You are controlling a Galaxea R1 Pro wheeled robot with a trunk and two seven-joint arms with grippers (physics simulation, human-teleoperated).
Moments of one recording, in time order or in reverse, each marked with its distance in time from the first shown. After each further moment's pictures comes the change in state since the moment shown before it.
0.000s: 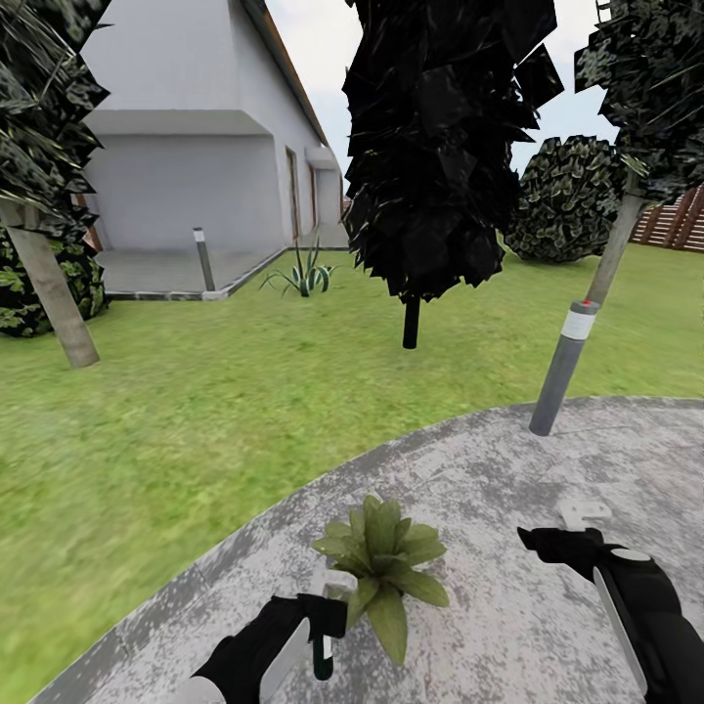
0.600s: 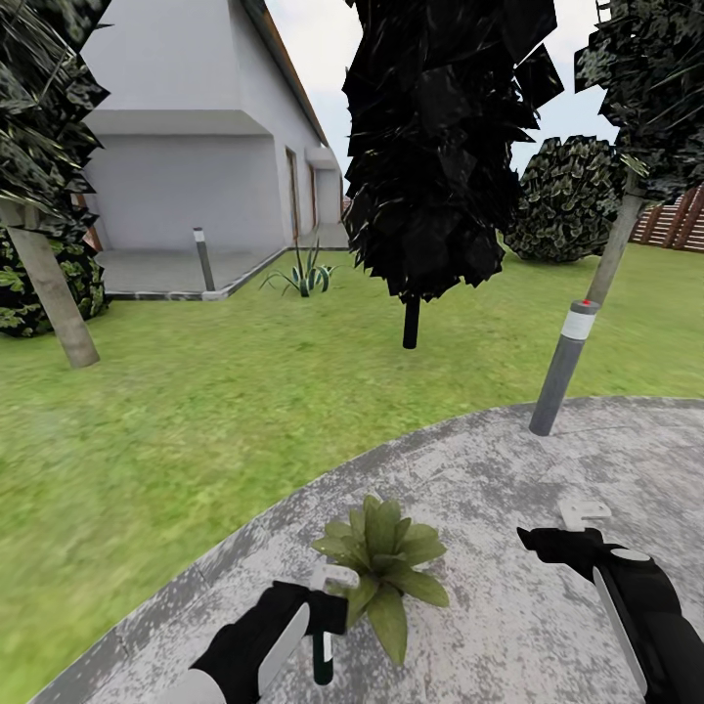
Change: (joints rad) left arm -0.002 0.011 0.009 -0.081 0.009 0.153 -0.008; right arm 0.000 0.000 0.001 0.001 0.000 0.000 -0.001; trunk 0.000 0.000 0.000
